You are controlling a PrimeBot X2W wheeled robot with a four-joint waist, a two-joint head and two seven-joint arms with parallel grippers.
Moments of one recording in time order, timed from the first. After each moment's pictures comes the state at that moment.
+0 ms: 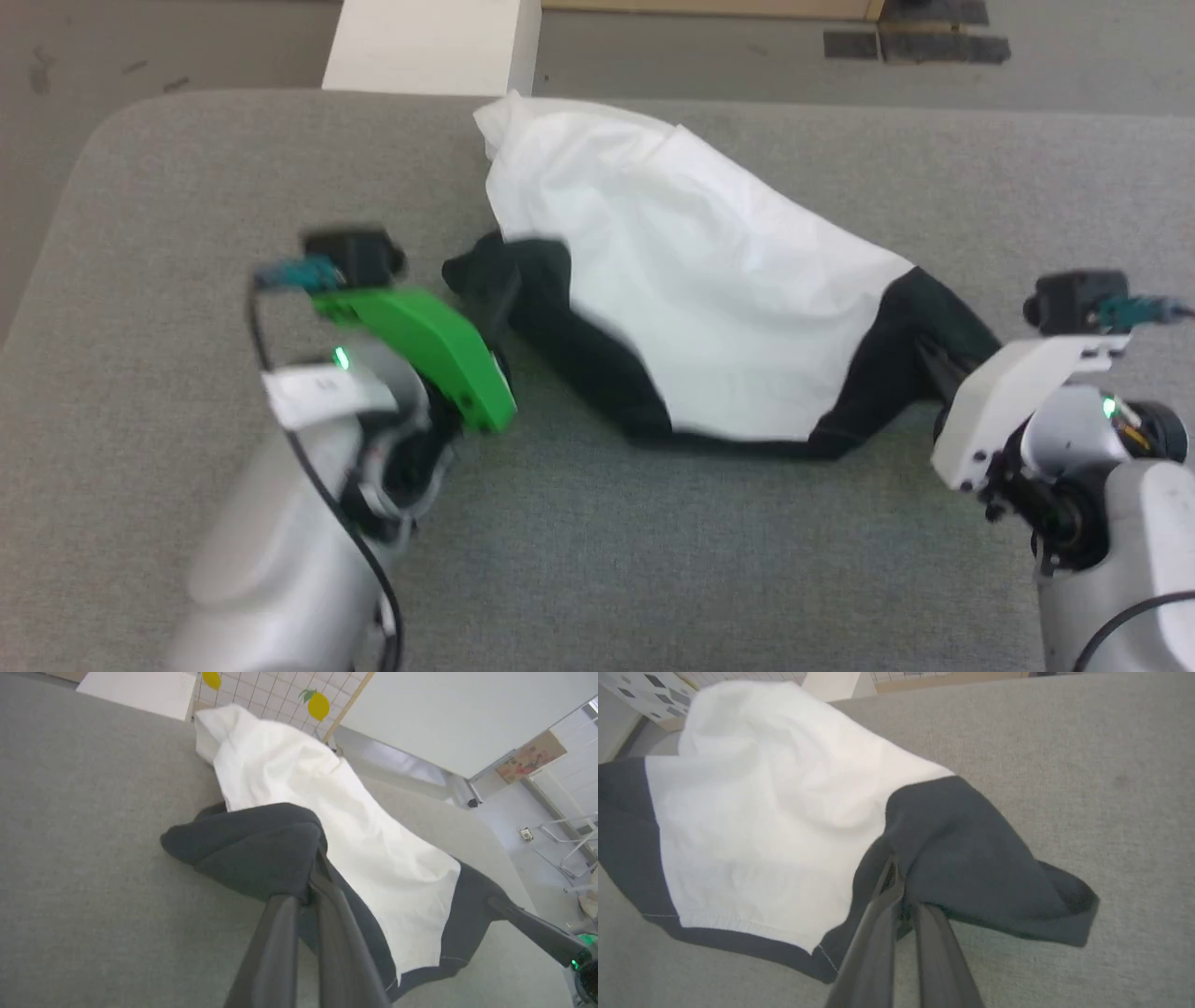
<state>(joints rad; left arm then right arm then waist) -0.48 0.23 -0.41 0.13 -0.84 0.12 0.33 -0.29 -0.05 -0.11 0.08 0.27 0.13 0.64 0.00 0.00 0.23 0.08</state>
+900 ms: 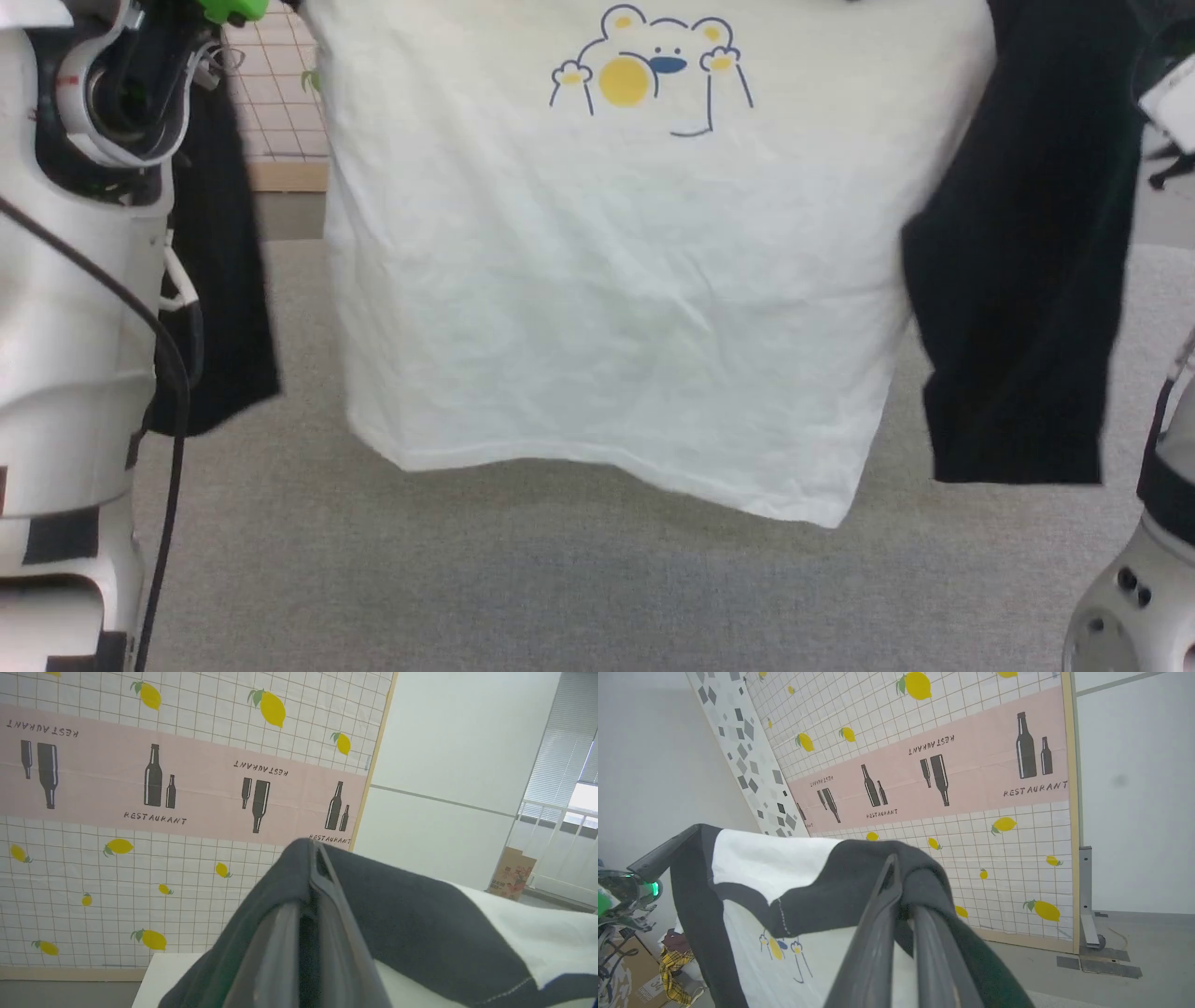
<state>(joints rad) -1.04 0.37 -0.25 0.17 -0.79 0.10 0.36 -0.83 -0.05 -0.24 -0.10 0.60 0.13 0.86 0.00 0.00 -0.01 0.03</state>
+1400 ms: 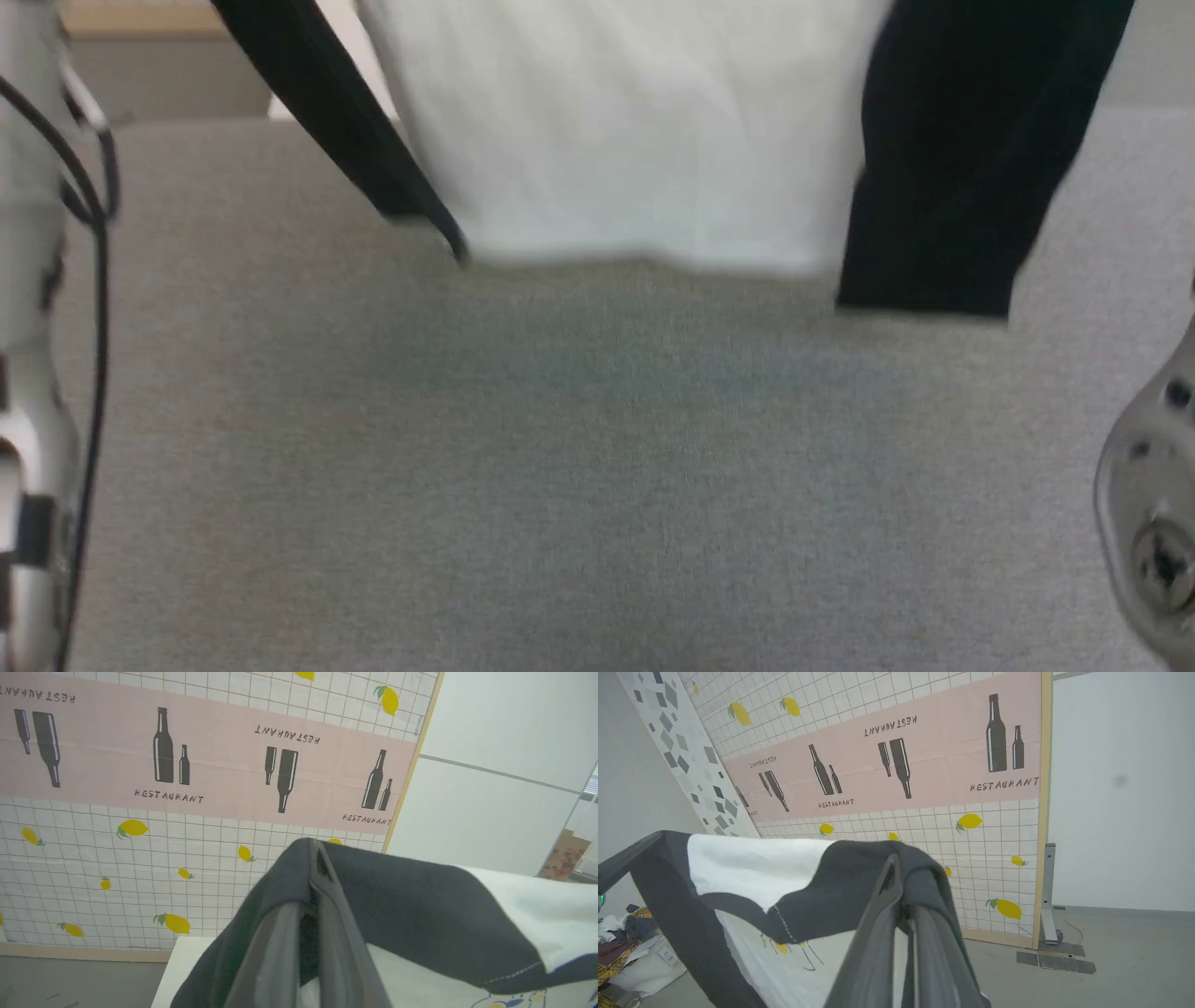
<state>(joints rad) -1.35 0.38 -0.28 0.41 -0.73 0.08 0.37 -1.23 -0.05 -0.22 0.16 0.40 0.13 0.83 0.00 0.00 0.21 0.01</state>
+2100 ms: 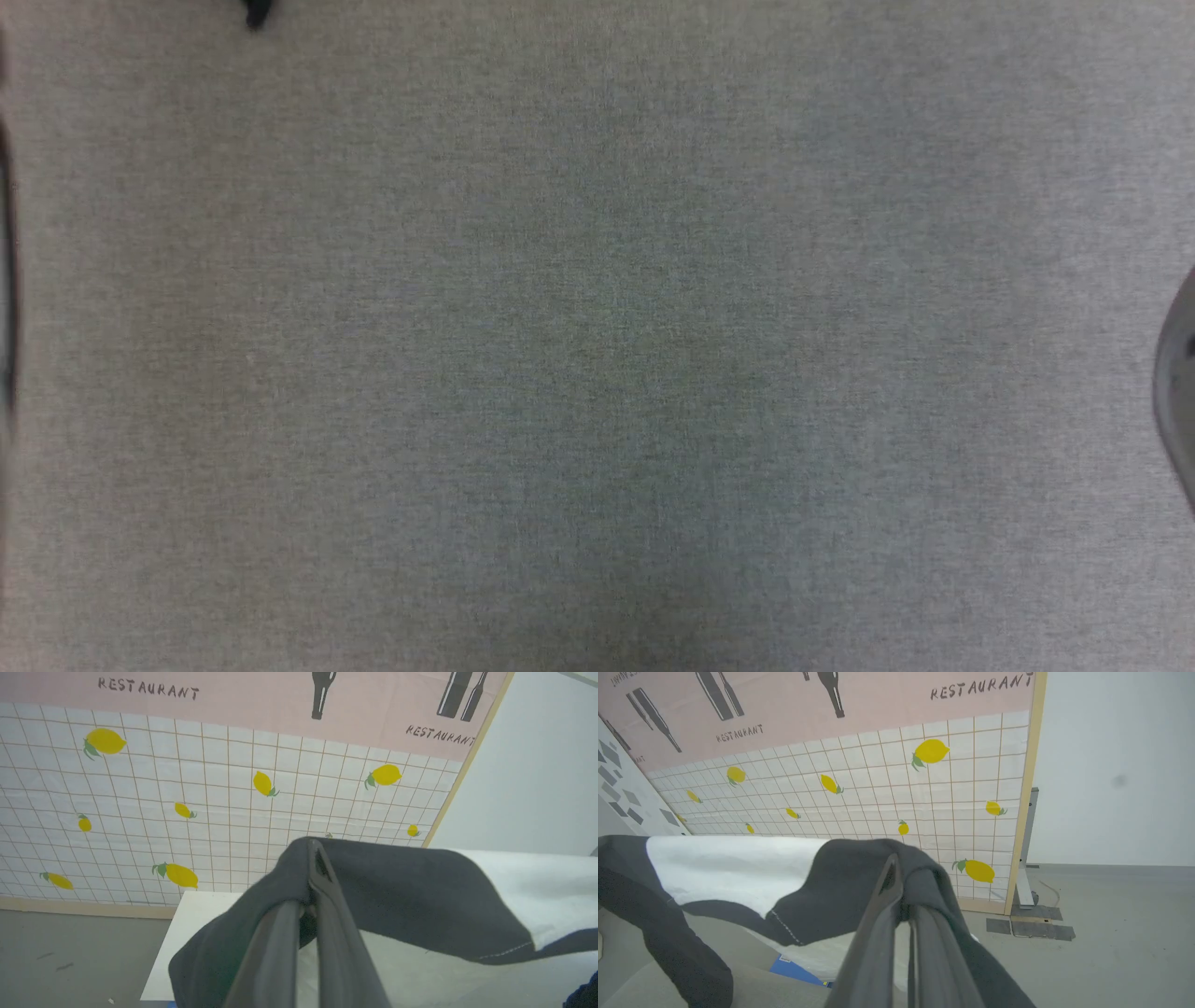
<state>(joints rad) -1.61 0.38 -0.31 0.73 -0.65 -0.03 0.14 -1.57 -0.05 -0.12 0.61 0.24 0.13 0.45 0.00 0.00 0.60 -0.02</state>
